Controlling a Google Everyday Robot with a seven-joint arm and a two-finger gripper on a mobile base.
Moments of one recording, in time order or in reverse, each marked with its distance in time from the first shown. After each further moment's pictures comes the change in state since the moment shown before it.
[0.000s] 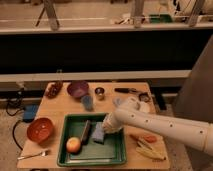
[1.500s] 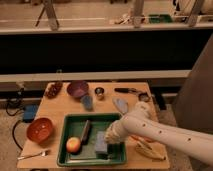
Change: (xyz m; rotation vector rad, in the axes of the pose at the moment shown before) arm -0.055 0.028 -0.045 0.041 -0.047 -0.099
